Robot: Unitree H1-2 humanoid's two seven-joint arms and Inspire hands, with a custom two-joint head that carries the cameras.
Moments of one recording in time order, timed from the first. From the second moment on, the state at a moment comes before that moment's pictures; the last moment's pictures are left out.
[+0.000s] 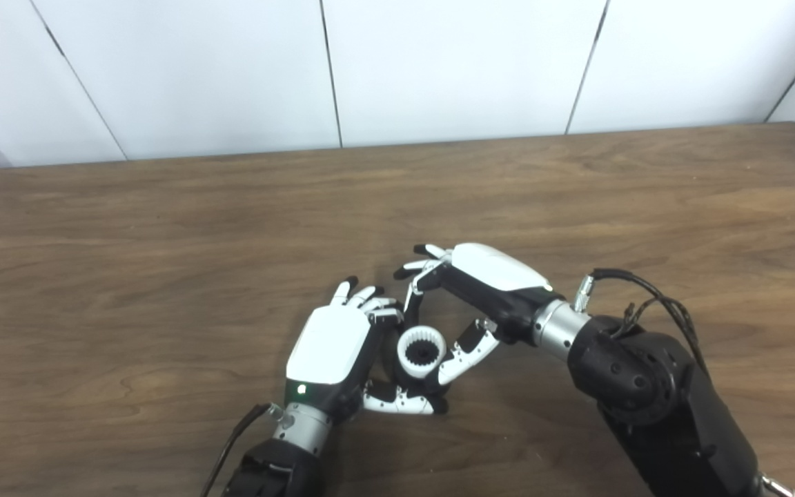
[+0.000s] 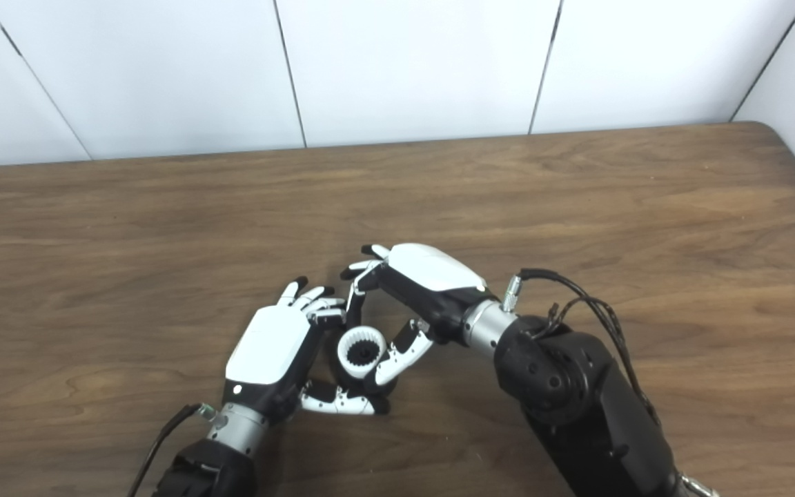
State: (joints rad) left arm 0.05 0.11 -0.45 -0.25 1.07 0.11 -0.08; right arm -0.25 -0.27 0.40 -0.52 -0.76 0.41 0.71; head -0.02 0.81
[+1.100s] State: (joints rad) left arm 0.05 0.11 -0.45 -0.25 1.07 0.11 -0.08; right arm -0.23 -0.28 0.41 -0.48 -0.75 0.38 0.68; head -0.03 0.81
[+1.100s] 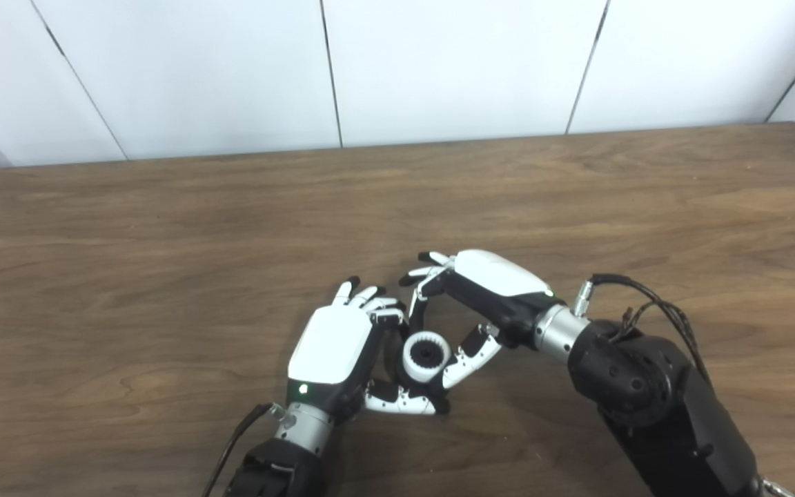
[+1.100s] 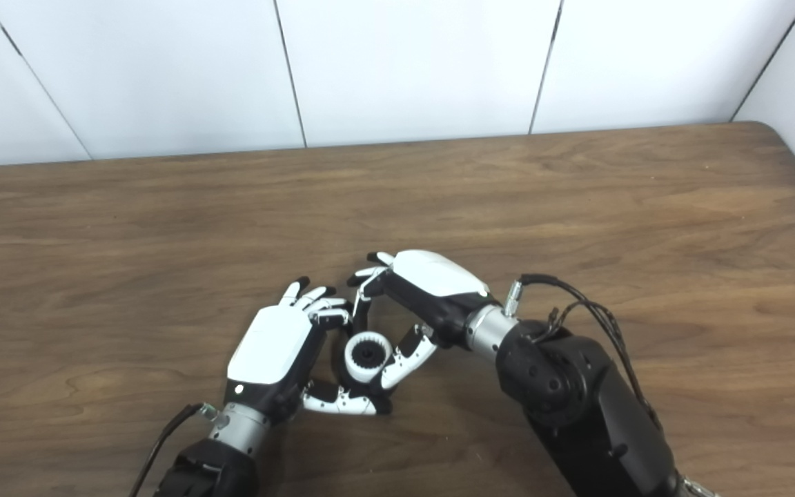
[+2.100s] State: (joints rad) left arm 0.05 0.10 -0.45 -0.24 1.09 0.11 -0.08; right arm -0.23 -0.29 0.41 -0.46 -0.79 0.35 0.65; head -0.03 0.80
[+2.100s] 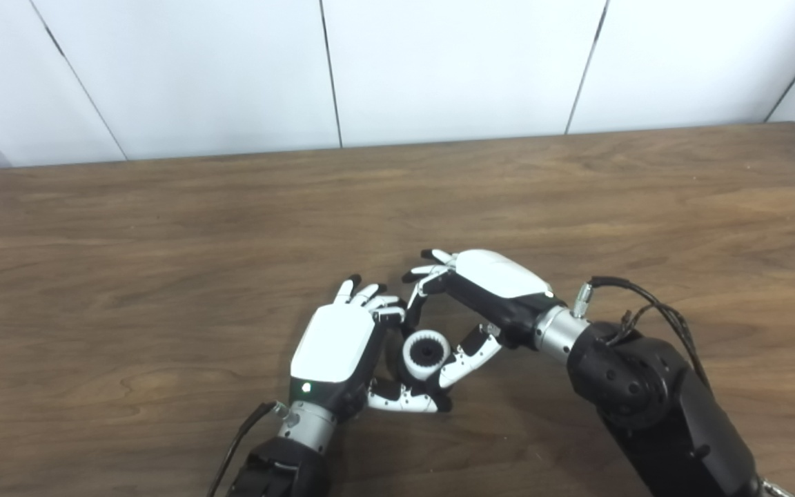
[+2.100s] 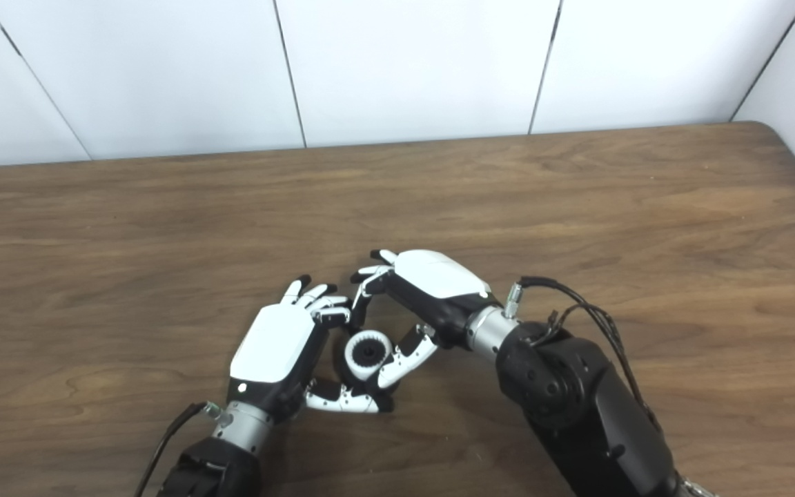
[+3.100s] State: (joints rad) left arm 0.05 0.11 -0.42 -0.24 1.07 0.11 -0.09; right arm -0.25 -0.34 0.25 -0.55 -0.78 0.42 0.70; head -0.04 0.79
